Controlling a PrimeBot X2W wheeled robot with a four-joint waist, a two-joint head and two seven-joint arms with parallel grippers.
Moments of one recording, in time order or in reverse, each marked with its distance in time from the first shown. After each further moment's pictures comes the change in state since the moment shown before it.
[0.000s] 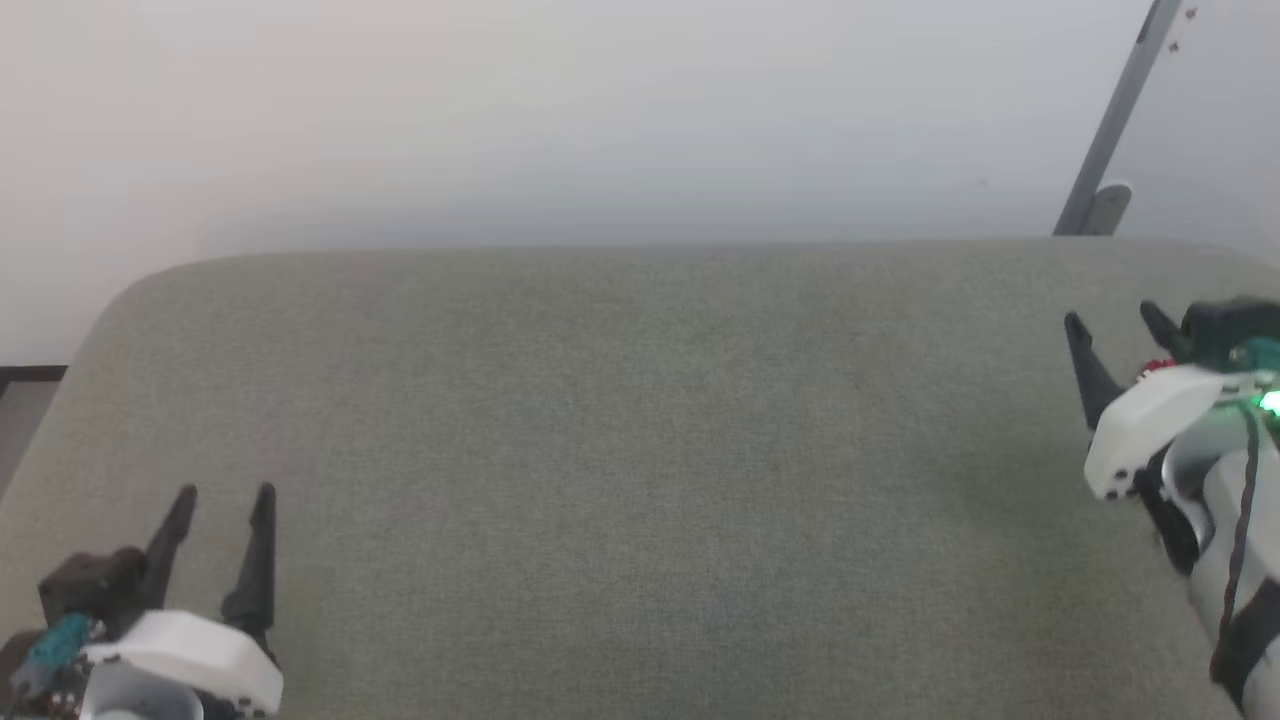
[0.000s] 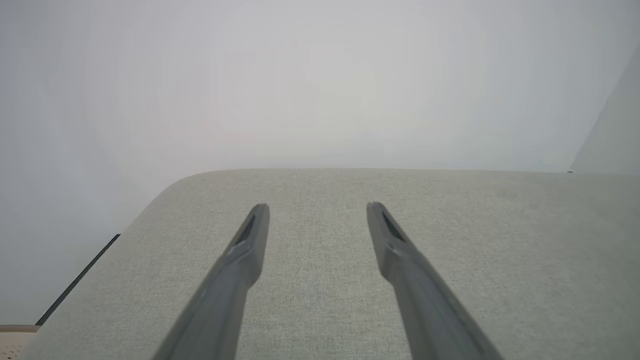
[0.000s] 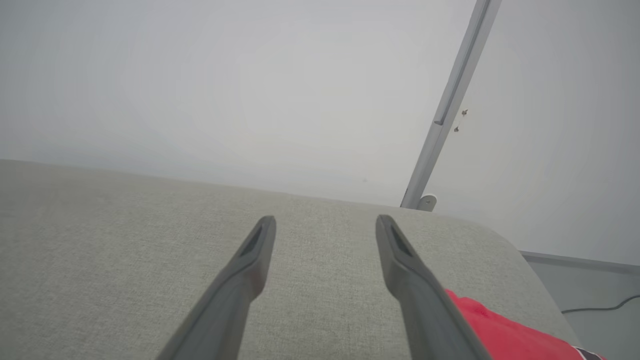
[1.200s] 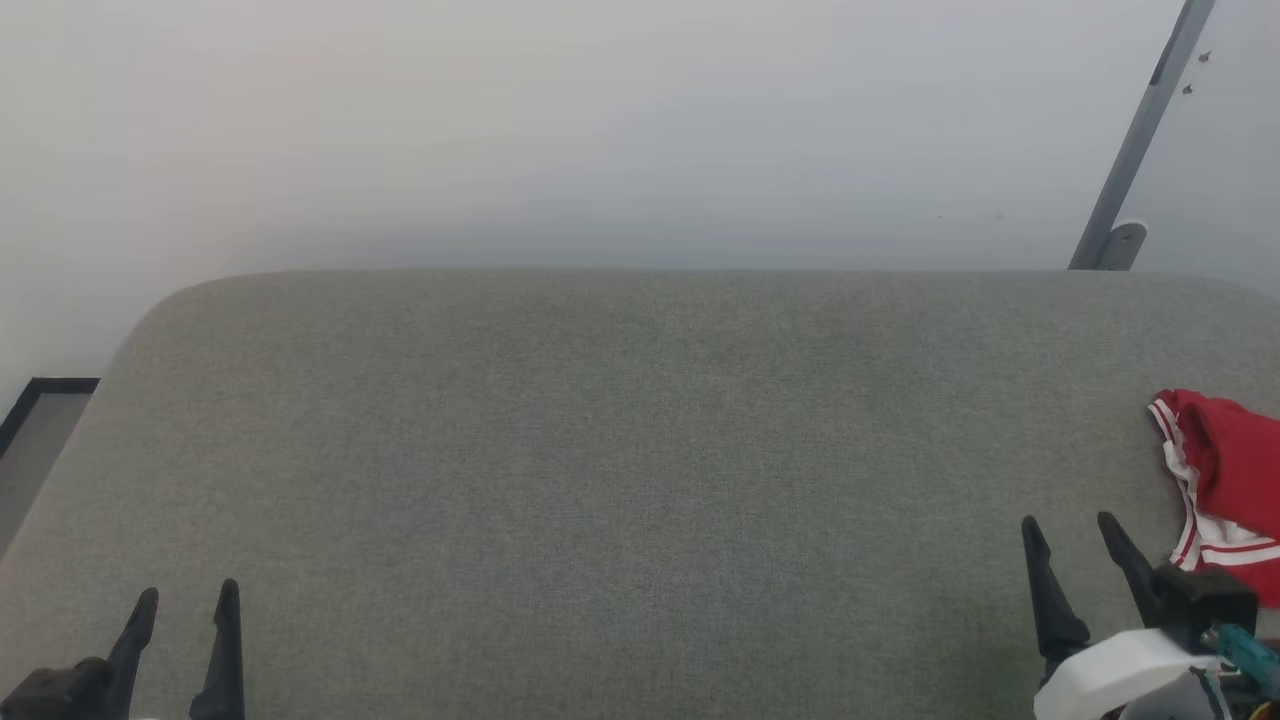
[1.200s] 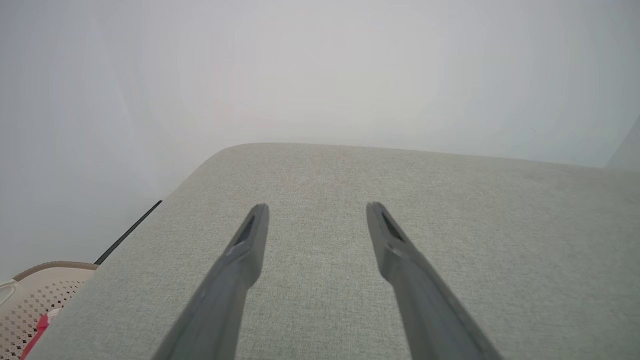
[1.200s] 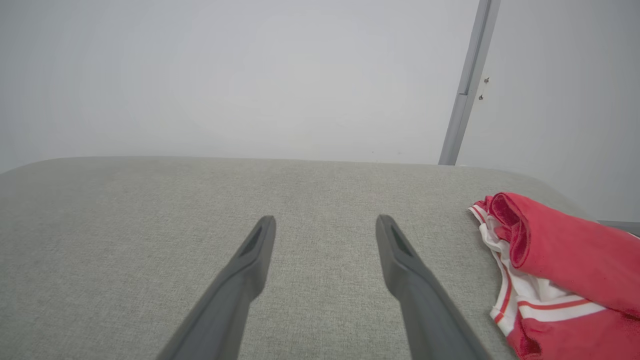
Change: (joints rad) left arm 0.201 -0.064 0.138 -0.108 0.057 0.000 0.000; right arm 0.634 0.189 -0.286 -0.621 -0.172 0.000 -0.006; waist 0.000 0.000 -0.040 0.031
